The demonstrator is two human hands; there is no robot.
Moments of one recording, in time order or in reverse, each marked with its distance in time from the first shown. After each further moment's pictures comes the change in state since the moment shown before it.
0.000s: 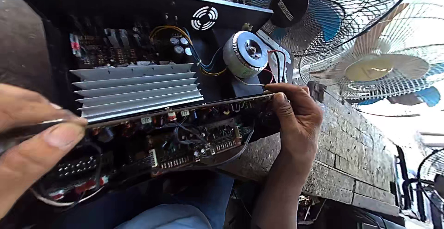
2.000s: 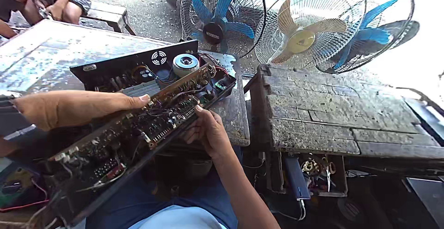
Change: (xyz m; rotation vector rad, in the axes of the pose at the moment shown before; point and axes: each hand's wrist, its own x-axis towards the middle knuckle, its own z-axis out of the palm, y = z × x) left_hand 0.075 0.161 0.023 0.214 -0.889 -0.656; right_hand -0.110 -0.080 0.038 1.317 0.004 0.532
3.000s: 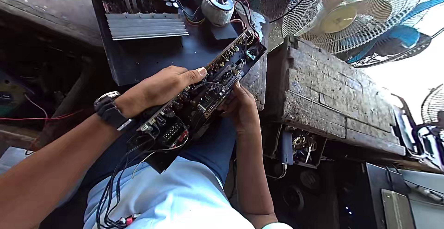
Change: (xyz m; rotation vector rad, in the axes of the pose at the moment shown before) left_hand 0.049 -0.045 0.124 -0.098 0.238 0.572; right_hand -0.059 0.023 -0.035 -0.377 0.140 -0.020
